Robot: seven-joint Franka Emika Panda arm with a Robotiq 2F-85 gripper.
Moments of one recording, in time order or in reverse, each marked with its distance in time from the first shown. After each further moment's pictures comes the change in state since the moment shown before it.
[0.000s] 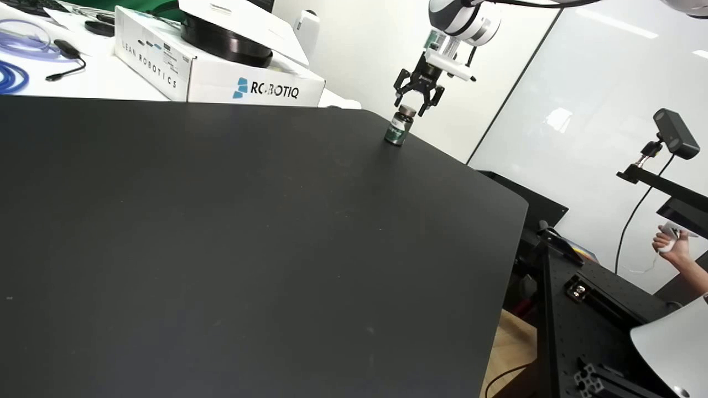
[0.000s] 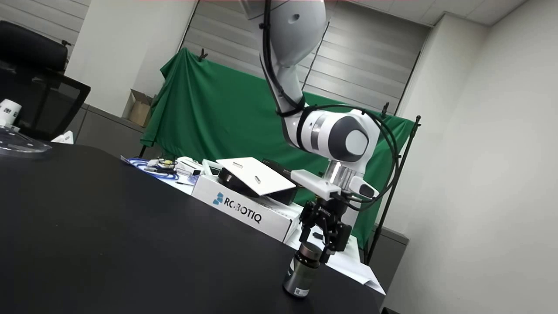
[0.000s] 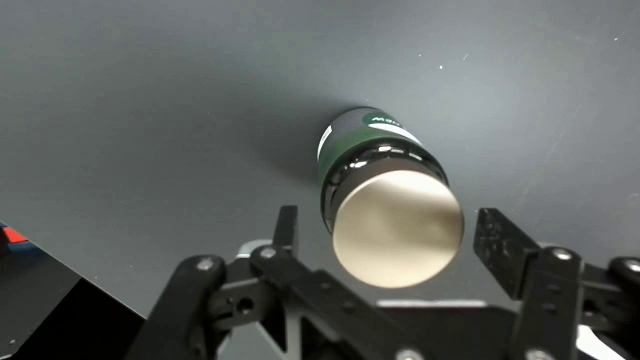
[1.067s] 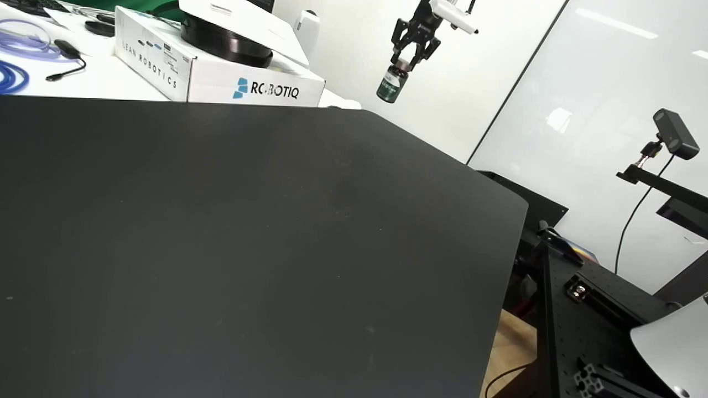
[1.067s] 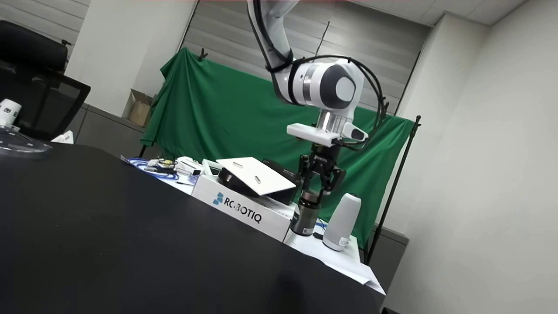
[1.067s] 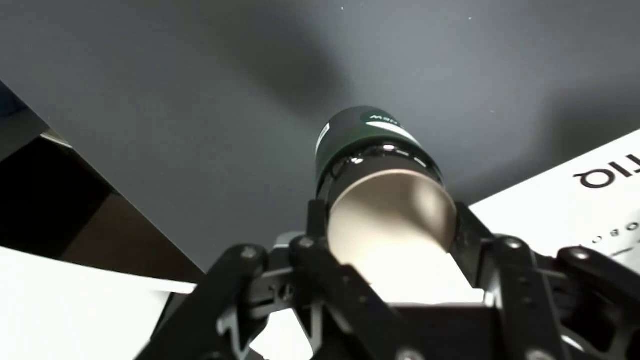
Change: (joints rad) arm 0.102 -0.168 0.001 -0.031 -0.055 0.024 -0.107
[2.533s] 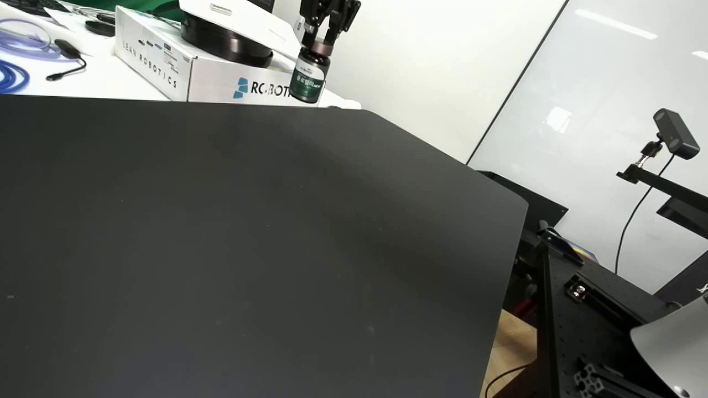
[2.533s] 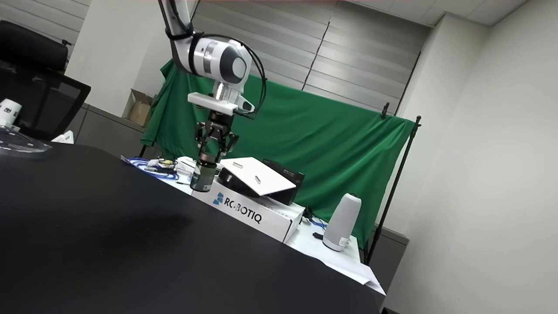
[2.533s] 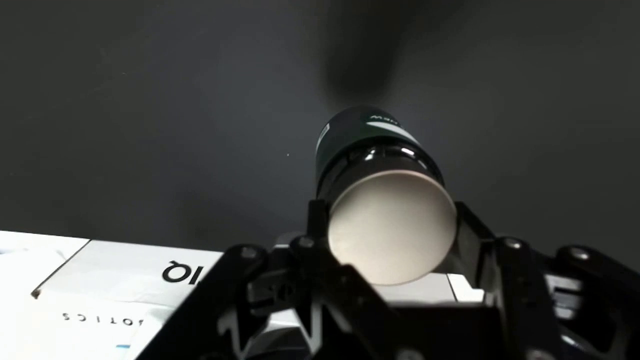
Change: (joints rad) arm 0.322 -0.127 0.186 -0.230 -0.189 0.040 -0.092
